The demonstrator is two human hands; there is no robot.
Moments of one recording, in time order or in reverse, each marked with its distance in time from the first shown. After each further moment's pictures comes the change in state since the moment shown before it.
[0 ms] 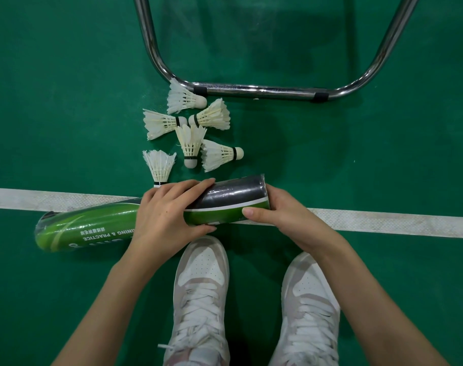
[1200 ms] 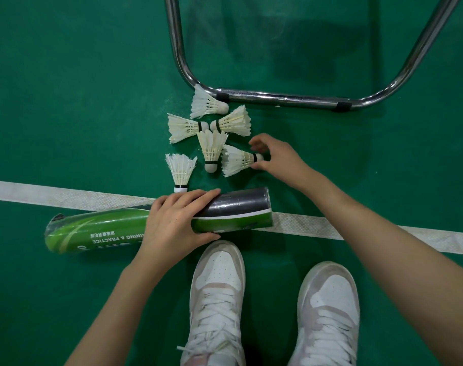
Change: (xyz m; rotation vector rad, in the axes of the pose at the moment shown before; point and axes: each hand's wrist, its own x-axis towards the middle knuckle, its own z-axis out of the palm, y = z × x) left_hand -0.011 -0.031 0.005 0.073 0.008 -0.008; right_hand 0.122 -0.015 -0.029 -0.755 0.227 -0.173
